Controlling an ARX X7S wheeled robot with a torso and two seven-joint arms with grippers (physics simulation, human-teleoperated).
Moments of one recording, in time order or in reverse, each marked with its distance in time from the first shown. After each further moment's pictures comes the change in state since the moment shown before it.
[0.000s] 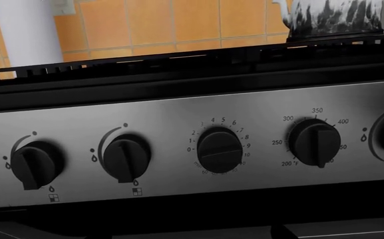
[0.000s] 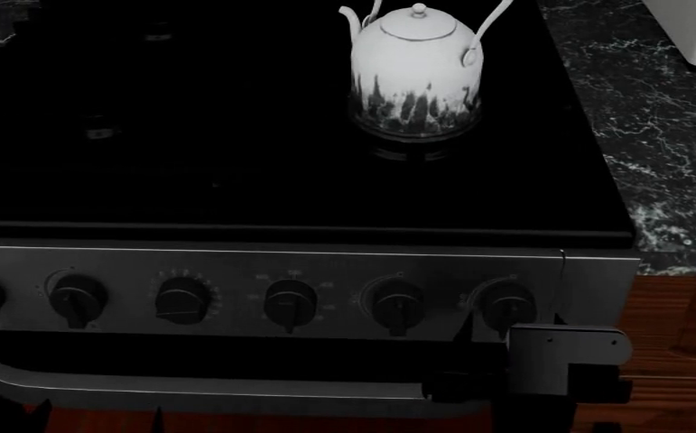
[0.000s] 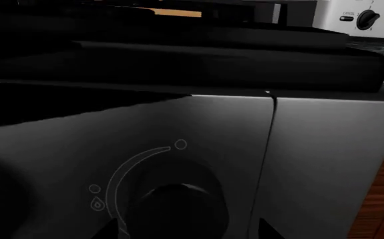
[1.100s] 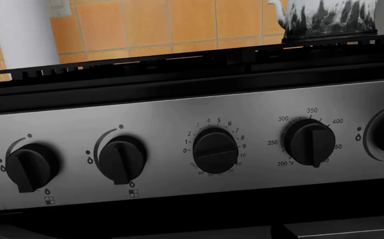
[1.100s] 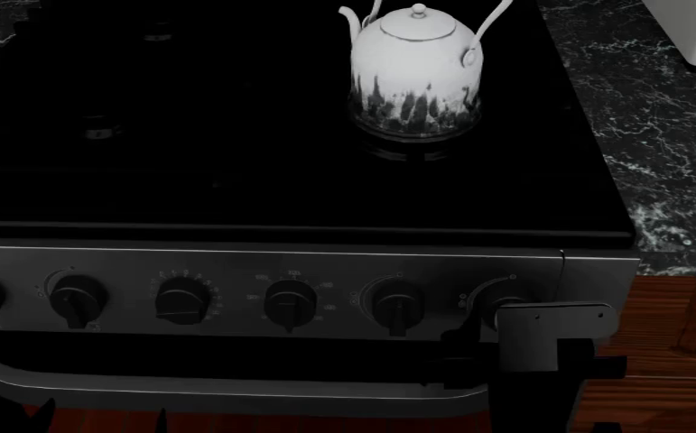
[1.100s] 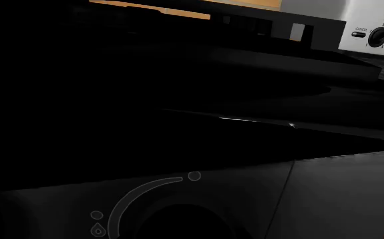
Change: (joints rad) left arm -0.008 -0.020 0.032 -0.008 -0.014 0.012 -0.019; right arm 0.108 -0.018 0.062 0.170 -0.138 -0.052 -0.018
